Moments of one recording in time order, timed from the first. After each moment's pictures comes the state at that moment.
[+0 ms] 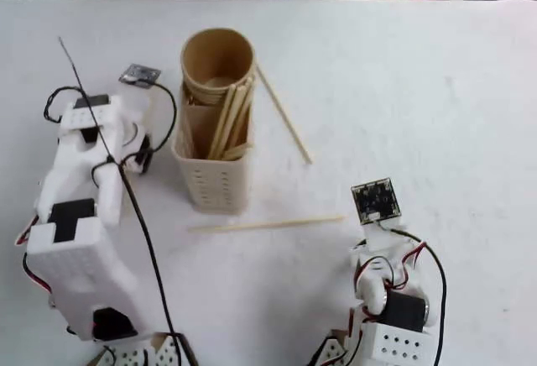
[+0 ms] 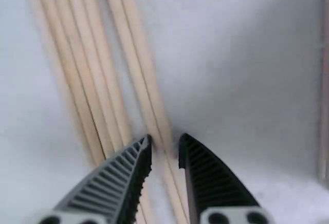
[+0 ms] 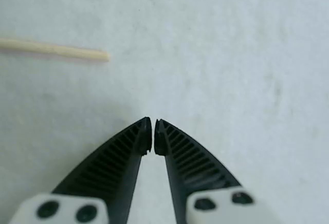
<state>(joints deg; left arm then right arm) -15.3 23.4 8.3 66.1 -24.6 7.8 -102.8 96.4 69.6 28.3</state>
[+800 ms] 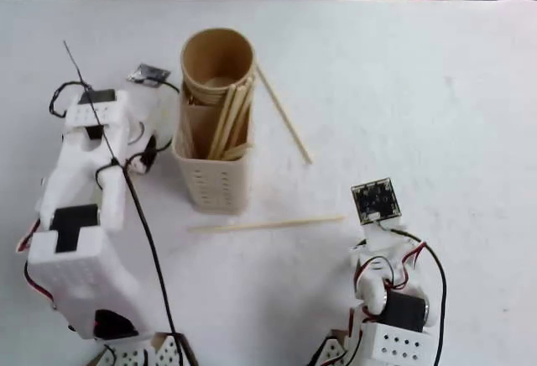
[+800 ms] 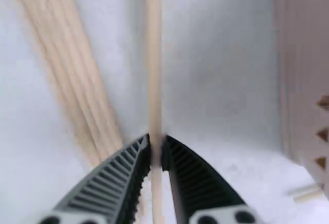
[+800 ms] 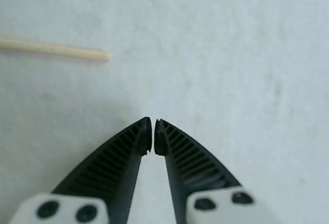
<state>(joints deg) -13.7 16.0 8.0 72.7 -23.8 7.8 -102.8 96.4 69.6 28.3</state>
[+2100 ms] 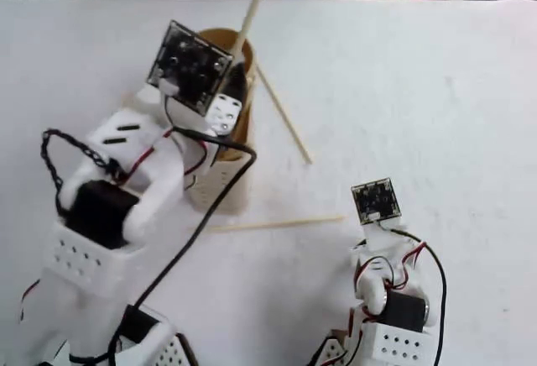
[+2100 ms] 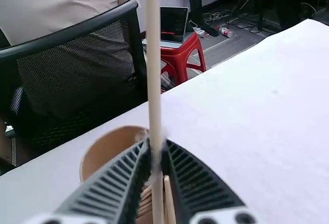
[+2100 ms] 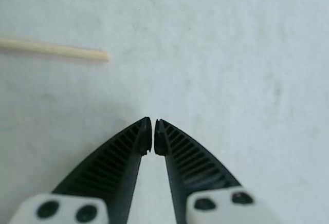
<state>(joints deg) 20.4 -41.5 18.0 52.9 -10.2 7.8 -102.8 96.4 69.6 28.3</state>
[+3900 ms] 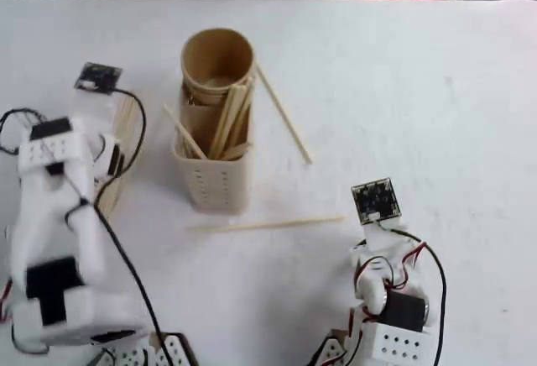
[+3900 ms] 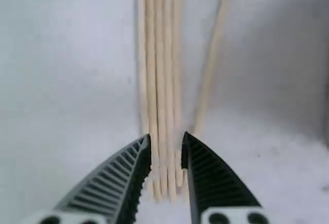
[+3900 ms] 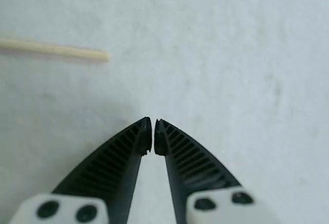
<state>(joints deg) -22.2 1.2 23.2 64.0 -26.0 7.8 -102.8 96.4 69.6 28.3</state>
